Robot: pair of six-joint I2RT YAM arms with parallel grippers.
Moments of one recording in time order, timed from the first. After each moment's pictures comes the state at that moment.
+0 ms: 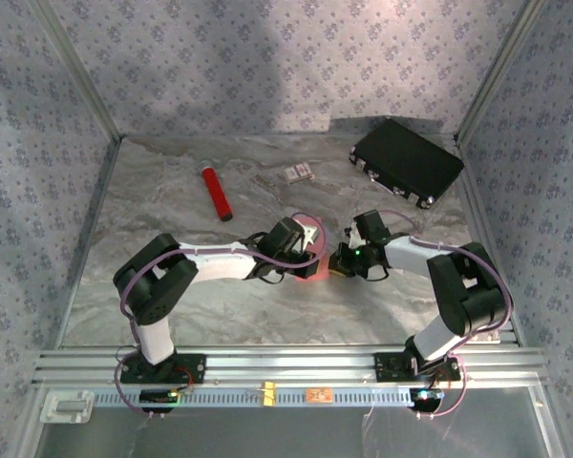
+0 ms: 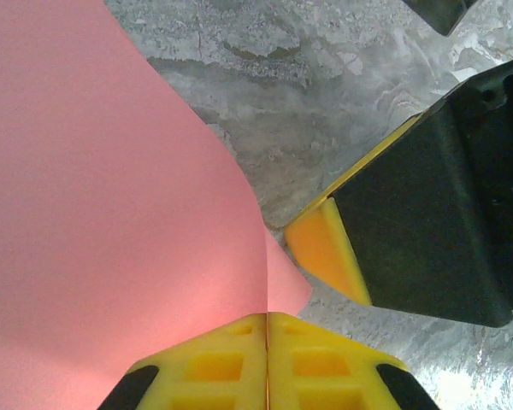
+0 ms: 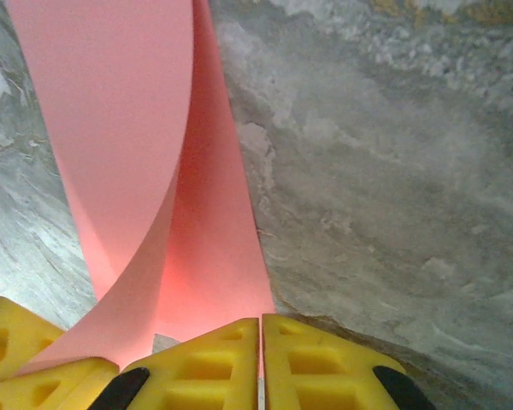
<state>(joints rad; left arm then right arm) -0.91 1.80 0.97 0.02 0.25 -0.54 0.37 1.57 0.69 -0.24 -0.52 0.65</state>
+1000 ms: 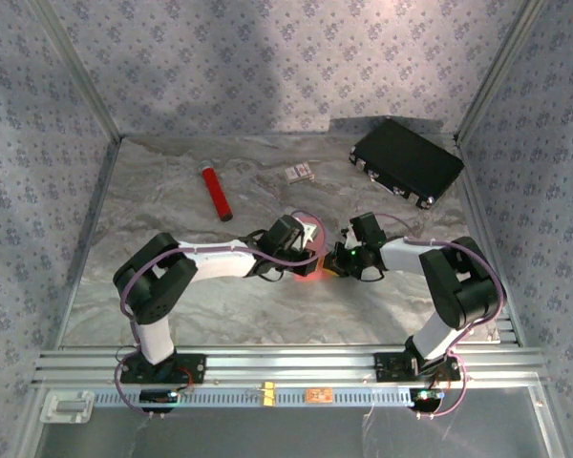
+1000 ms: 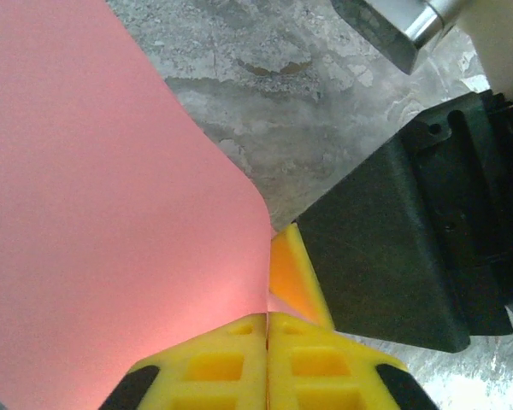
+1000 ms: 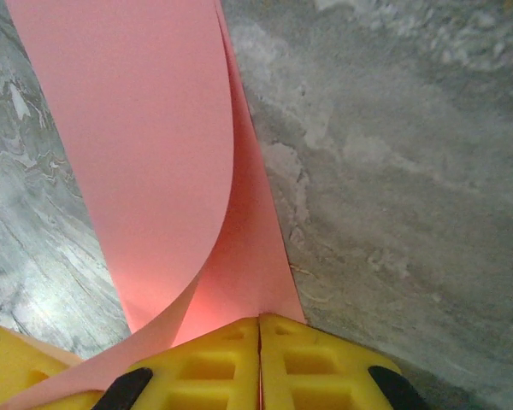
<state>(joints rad) -0.90 1.80 0.99 0.00 0.24 -0.50 0.40 1.63 0.67 -0.11 -0.55 0.76</state>
